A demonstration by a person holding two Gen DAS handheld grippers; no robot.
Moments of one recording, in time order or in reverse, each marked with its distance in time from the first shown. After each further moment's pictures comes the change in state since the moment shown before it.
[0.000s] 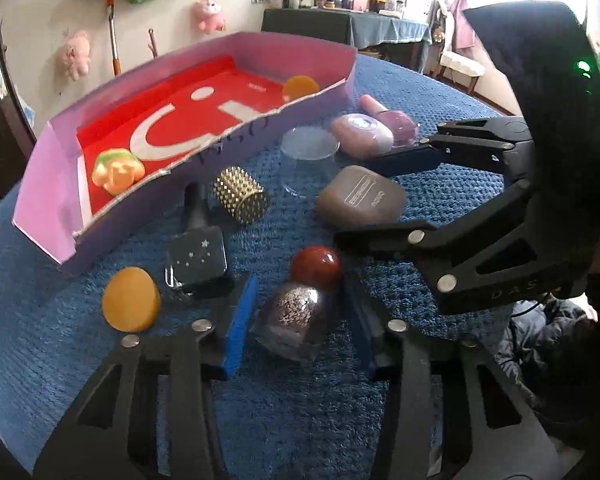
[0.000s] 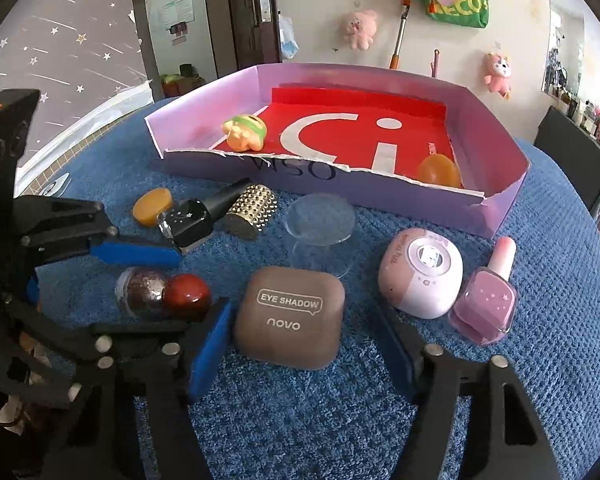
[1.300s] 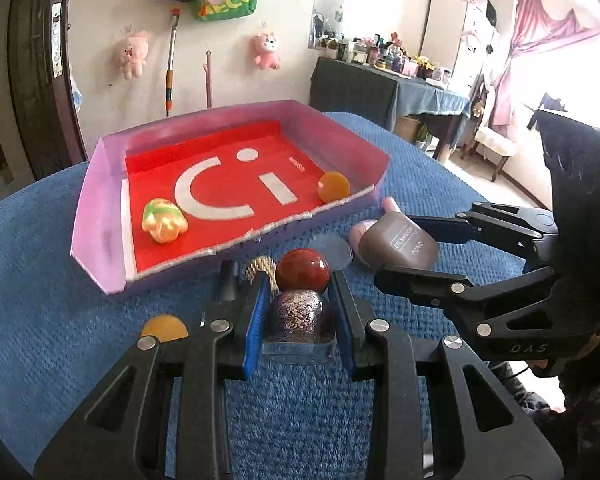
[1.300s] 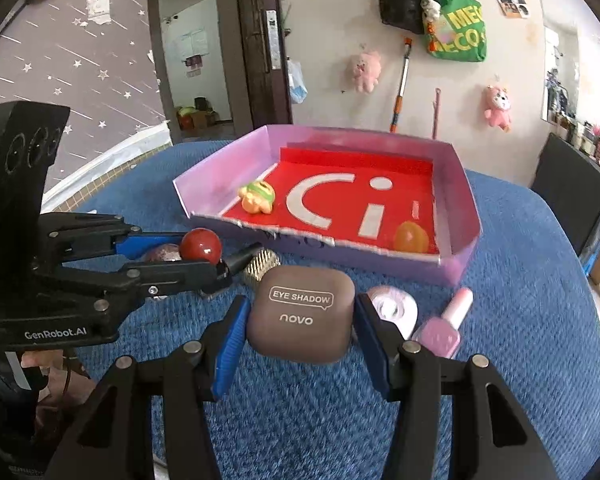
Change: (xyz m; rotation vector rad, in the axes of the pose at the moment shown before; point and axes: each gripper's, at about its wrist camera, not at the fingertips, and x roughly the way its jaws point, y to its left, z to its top) left arm -0.045 0.011 0.043 -0.214 -0.169 0.058; right arm -0.055 -0.014 0.022 -0.021 -0.146 0.054
